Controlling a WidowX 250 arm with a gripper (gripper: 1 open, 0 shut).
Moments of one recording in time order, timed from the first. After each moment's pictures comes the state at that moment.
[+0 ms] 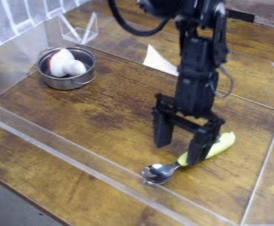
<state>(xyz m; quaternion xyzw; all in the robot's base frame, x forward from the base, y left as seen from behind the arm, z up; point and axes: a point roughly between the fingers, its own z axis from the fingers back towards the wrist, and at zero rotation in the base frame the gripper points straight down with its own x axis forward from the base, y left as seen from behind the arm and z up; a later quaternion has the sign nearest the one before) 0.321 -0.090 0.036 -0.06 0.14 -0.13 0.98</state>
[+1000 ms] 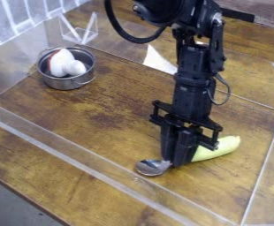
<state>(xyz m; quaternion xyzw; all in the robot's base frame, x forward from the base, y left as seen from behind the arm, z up) 0.316 -0.088 0.032 -0.05 0.14 -0.13 0.98</state>
